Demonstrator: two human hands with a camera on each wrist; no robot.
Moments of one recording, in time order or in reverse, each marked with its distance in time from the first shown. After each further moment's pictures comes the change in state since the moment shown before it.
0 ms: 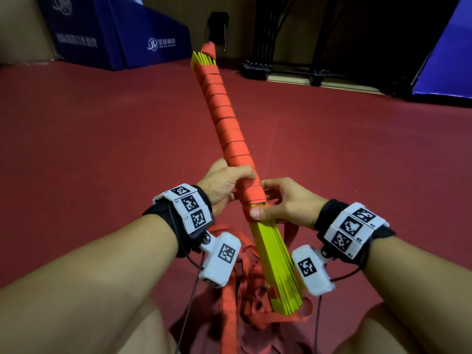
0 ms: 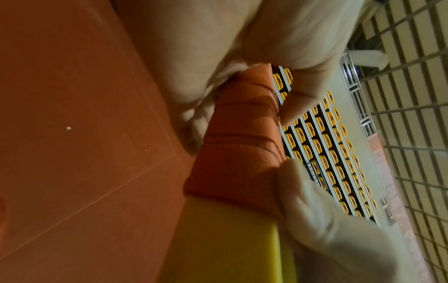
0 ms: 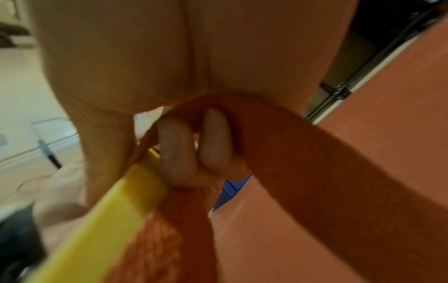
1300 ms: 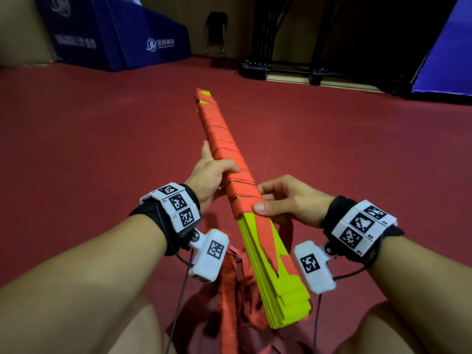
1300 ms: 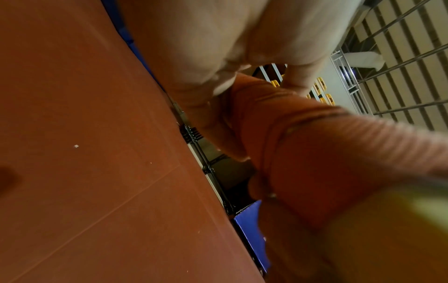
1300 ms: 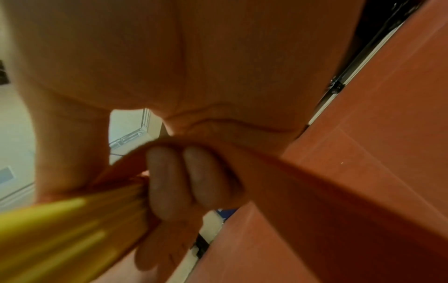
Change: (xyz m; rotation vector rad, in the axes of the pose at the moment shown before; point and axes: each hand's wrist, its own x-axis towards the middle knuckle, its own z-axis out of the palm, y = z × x) left_hand 0.006 0.005 -0.014 -0.078 0.144 -0.003; right_hand -0.007 -0.006 -0.002 0.184 -0.149 -0.034
